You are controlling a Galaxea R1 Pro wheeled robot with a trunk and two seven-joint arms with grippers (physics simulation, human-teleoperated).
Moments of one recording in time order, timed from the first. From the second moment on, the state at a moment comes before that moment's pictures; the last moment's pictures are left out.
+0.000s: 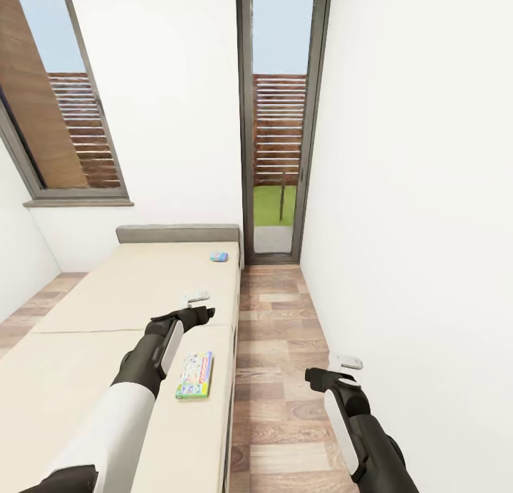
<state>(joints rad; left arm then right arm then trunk) -0.78 -0.13 0.15 -0.84 -0.01 0.53 -0.02 -0.37 0.17 0.02 -1.18 -0.12 0.62 -0.34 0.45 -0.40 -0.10</state>
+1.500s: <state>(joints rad) -0.78 -0.13 0.15 -0.84 -0.01 0.52 -0.02 -0.37 0.16 0.02 -1.18 -0.12 0.62 -0.33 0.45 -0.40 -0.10</state>
